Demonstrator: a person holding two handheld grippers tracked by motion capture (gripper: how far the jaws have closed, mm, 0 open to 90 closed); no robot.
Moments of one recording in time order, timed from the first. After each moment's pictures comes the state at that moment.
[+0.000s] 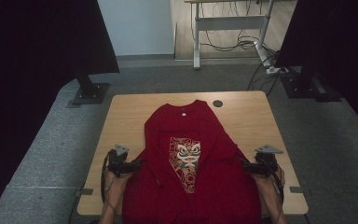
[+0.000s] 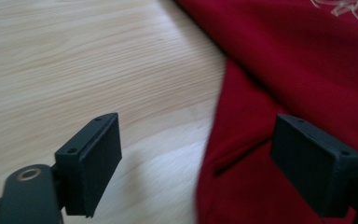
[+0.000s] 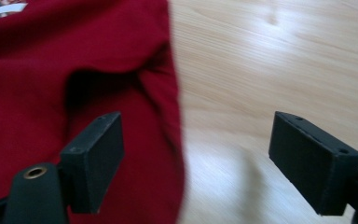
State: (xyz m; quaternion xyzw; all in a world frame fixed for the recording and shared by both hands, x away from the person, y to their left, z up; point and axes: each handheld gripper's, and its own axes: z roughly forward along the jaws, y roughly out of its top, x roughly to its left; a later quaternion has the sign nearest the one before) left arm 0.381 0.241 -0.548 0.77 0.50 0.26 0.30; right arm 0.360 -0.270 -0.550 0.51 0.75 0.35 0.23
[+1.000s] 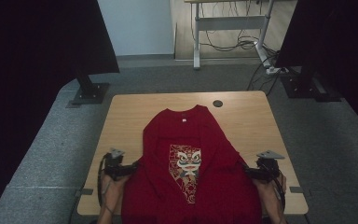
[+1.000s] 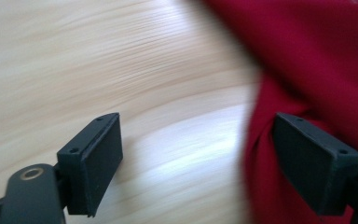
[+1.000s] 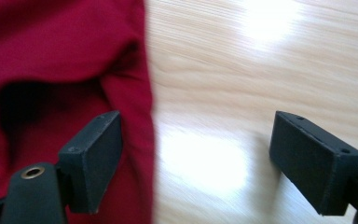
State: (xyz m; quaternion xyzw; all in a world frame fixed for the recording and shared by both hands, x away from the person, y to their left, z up) left arm 0.360 0.294 -0.552 0.73 0.56 0.24 0.32; right arm 0.340 -0.285 -0.561 0.54 0.73 0.34 0.24
